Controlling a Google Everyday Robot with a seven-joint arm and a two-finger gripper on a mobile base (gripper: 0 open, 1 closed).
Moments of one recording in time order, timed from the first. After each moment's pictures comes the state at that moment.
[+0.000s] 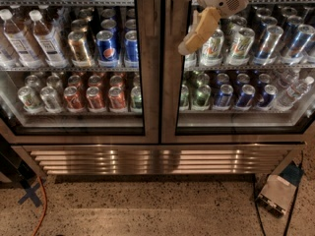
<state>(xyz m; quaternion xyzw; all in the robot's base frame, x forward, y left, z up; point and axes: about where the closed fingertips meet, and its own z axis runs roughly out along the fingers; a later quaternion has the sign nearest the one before) 0.602 -0.048 1.018 -0.67 0.59 0.21 0.41</state>
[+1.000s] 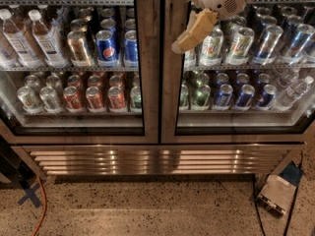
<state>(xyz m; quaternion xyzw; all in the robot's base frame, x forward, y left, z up) 0.598 -0.041 1.014 -0.67 0.58 0.23 0.41</state>
